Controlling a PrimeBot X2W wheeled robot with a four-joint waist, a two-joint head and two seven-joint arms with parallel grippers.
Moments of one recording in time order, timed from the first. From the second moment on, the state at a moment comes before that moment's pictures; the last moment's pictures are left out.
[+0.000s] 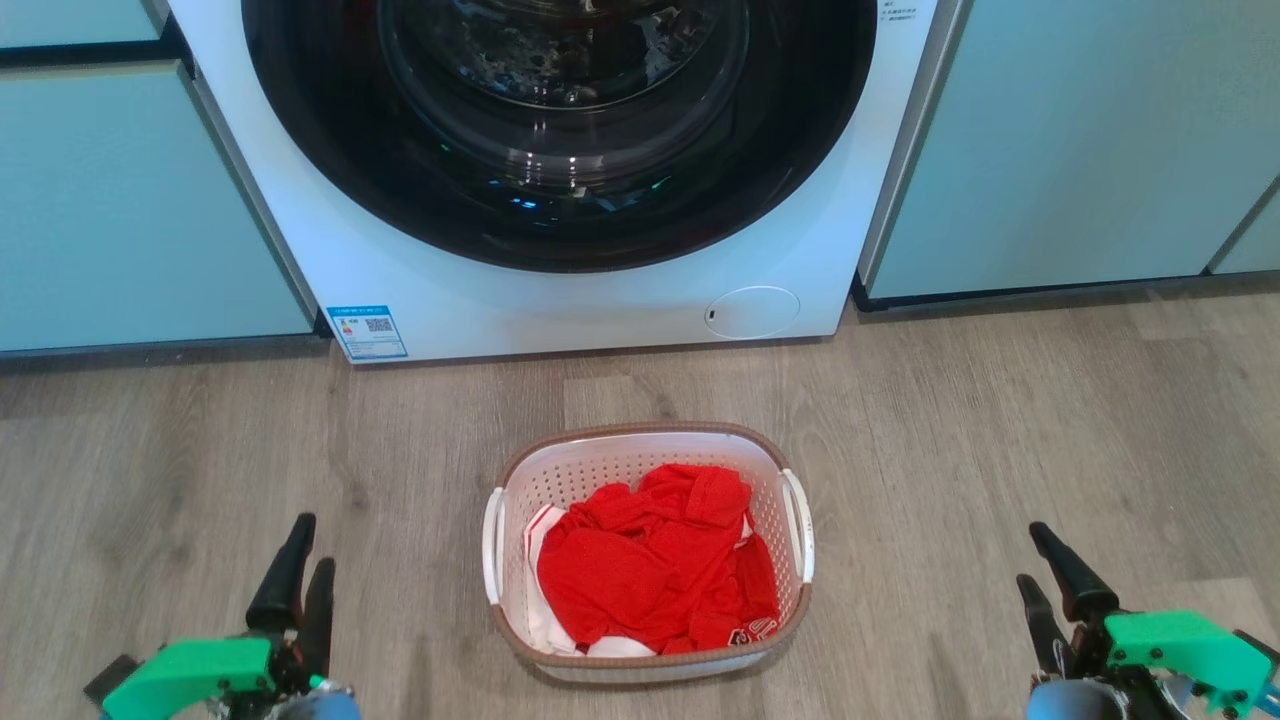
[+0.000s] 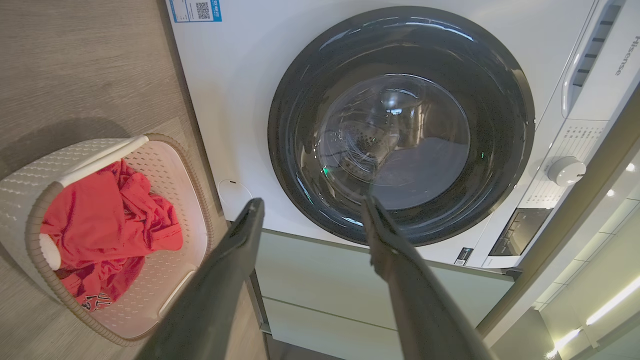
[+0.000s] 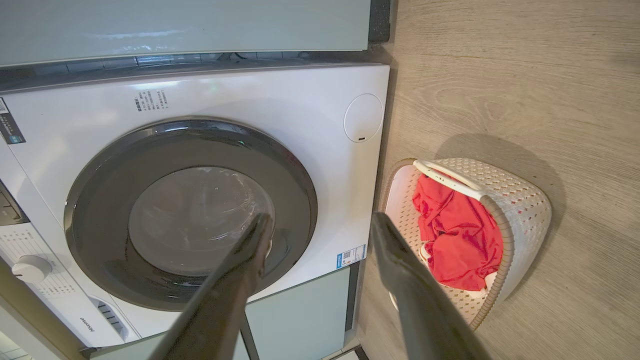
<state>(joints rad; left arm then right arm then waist) 0.03 0.03 0.07 0.36 -1.62 -0.12 0.10 0.01 -0.03 -0.12 0.37 1.62 0.13 0.10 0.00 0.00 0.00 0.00</state>
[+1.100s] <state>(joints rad) 0.02 0.03 0.01 0.24 -1.32 -0.08 0.00 0.00 -0.03 -0.06 0.26 1.26 0.13 0.01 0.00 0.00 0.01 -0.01</state>
